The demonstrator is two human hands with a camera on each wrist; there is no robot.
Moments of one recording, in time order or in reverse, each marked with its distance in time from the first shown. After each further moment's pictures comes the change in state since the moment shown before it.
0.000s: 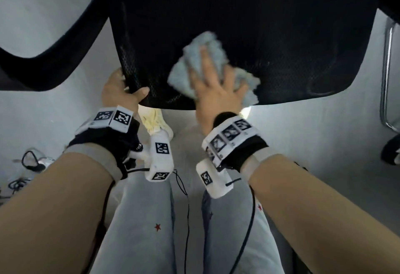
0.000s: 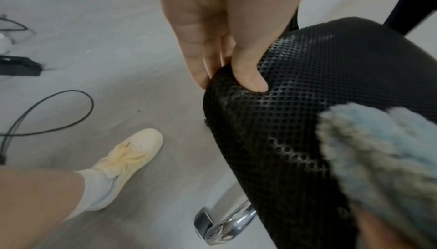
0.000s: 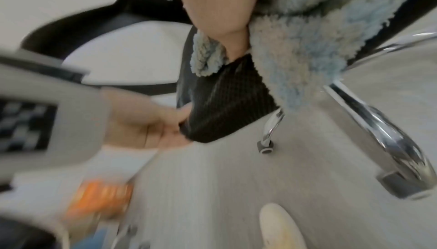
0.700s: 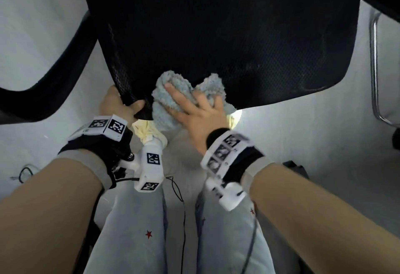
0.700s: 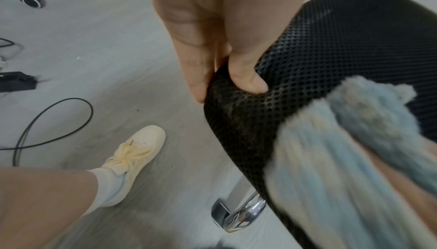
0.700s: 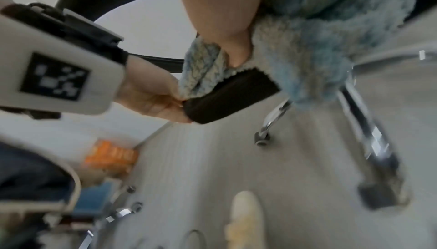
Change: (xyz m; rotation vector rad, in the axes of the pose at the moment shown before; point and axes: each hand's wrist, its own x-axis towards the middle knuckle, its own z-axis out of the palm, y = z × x) left_hand -0.002 0.015 0.020 0.002 -0.076 -0.114; right_hand -0.019 0.028 -0.003 -0.170 -0.163 -0.343
